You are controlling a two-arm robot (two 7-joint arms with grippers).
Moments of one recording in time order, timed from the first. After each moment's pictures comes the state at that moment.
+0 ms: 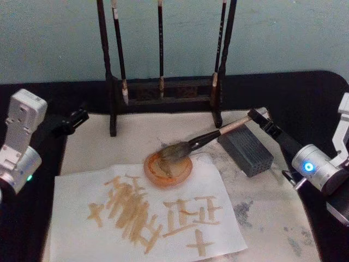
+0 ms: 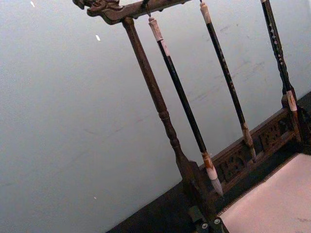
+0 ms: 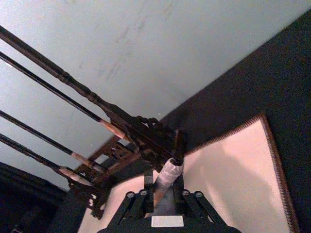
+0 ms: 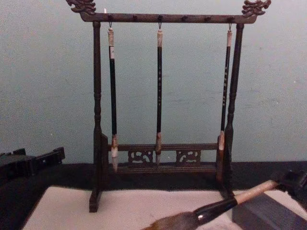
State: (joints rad) left arm -0.20 0.60 0.45 -1.41 -0.25 -0.12 0.03; right arm 0.30 0.41 -0.39 -1.13 1.29 0.14 0.34
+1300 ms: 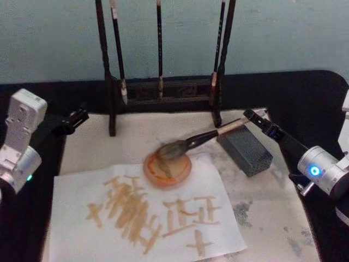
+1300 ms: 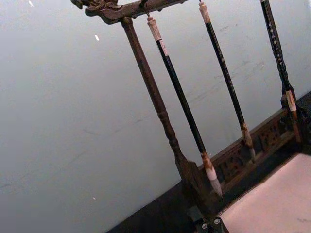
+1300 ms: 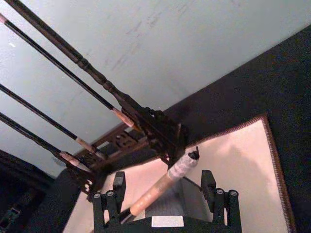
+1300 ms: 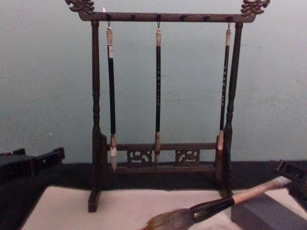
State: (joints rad) left arm -0.20 0.60 0.45 -1.41 -0.25 -0.12 0.03; right arm 0.21 0.48 -0.39 -1.31 1.24 0.14 0.25
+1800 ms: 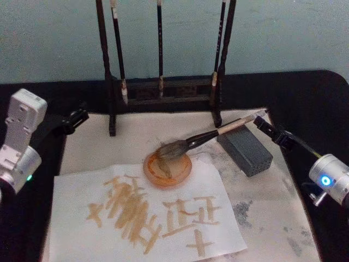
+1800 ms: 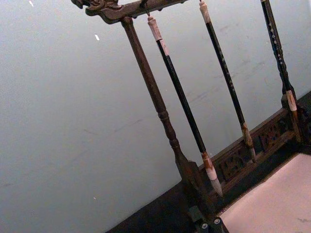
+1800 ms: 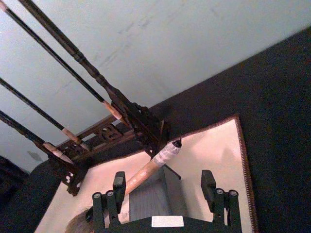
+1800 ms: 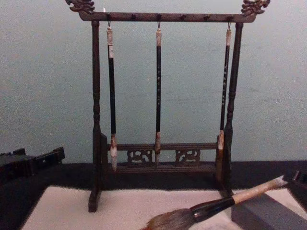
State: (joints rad) left arm -0.20 0.60 0.45 -1.41 -0.25 -0.12 0.03; right arm 0.12 0.54 -0.36 -1.44 1.18 0.11 0.14
